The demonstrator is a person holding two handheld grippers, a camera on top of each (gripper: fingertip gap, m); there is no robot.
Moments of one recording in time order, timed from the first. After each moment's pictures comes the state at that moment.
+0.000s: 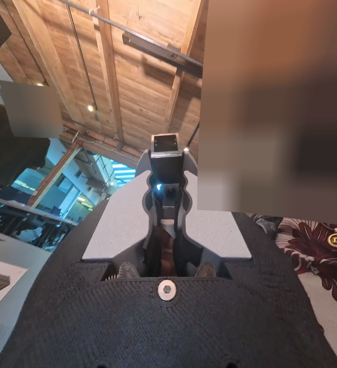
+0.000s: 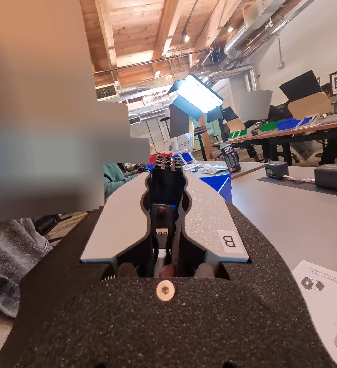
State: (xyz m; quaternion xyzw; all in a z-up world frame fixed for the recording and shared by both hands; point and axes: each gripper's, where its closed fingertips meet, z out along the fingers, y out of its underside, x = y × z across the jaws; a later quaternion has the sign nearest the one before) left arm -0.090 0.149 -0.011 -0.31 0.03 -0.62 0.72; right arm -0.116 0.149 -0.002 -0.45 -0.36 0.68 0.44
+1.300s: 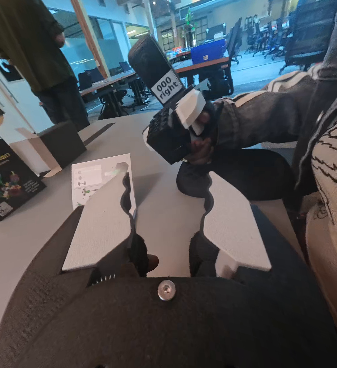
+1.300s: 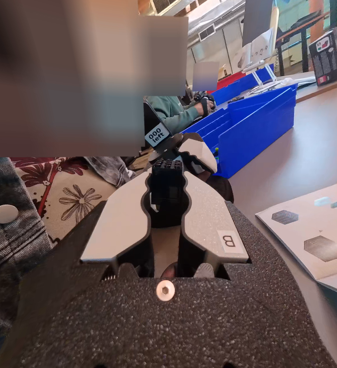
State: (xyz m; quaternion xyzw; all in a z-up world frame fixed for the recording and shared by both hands) left arm -0.065 0.179 -0.125 -0.64 0.37 -0.21 0.64; right arm -0.063 0.173 -0.093 -0.43 -0.51 0.72 0.19
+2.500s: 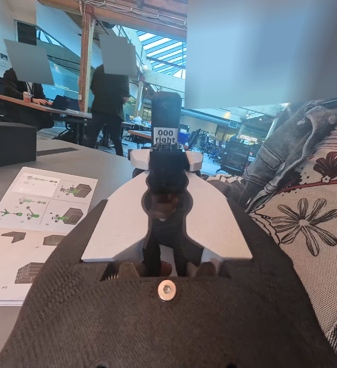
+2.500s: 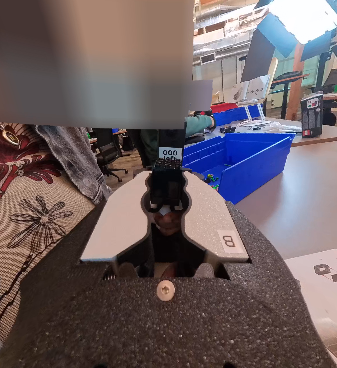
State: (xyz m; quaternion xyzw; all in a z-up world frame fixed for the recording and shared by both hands) left arm -0.068 0.157 -0.080 -0.58 0.21 -0.45 0.65; right arm -0.100 0.140 -0.068 -0.37 -0.54 0.70 0.30
